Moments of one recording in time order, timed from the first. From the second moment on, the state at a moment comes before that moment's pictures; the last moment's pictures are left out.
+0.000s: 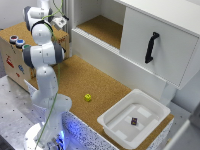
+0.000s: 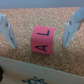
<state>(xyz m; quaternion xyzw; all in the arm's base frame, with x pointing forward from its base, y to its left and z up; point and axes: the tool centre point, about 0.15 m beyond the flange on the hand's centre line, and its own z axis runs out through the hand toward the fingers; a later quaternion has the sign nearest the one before) 0.325 0.444 0.431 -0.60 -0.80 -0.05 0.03</state>
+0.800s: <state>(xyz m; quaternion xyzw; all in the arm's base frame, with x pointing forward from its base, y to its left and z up) 0.333 0.441 0.424 -0.64 -0.77 -0.04 0.03</state>
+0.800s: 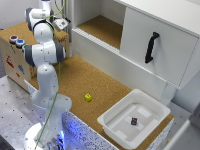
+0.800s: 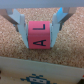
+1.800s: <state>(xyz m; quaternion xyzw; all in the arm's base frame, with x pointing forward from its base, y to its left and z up) 0.335 0.439 0.435 -0.71 -0.70 -0.04 0.04</state>
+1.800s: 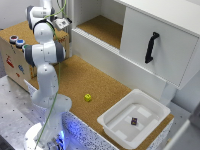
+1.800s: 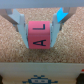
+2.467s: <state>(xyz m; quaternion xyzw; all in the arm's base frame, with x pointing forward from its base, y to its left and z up) 0.345 0.428 0.432 -0.88 -0.46 -0.02 0.06</state>
